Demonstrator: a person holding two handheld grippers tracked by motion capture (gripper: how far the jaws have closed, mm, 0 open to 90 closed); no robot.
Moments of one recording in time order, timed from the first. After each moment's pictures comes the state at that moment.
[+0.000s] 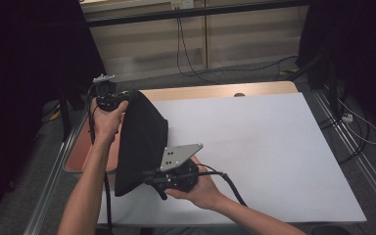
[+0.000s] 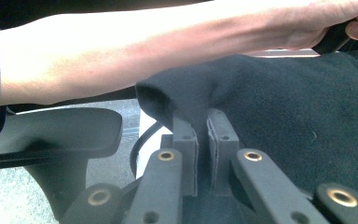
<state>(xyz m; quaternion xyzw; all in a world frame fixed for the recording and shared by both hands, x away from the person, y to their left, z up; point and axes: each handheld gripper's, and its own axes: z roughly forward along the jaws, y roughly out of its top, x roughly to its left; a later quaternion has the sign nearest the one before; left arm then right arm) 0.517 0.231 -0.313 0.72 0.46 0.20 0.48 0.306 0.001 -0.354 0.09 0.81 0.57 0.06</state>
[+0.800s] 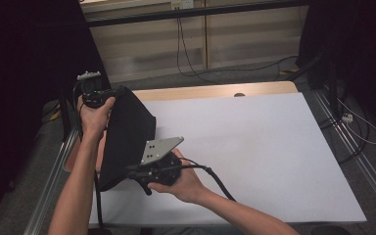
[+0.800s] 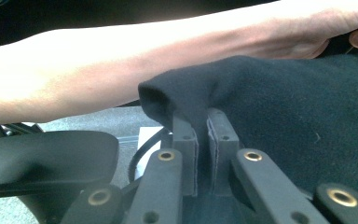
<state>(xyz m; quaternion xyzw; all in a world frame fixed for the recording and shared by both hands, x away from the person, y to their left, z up) 0.525 0.262 -0.305 0.70 0.48 0.22 0.49 0.320 0.035 -0.342 0.08 0.81 0.58 0.06</state>
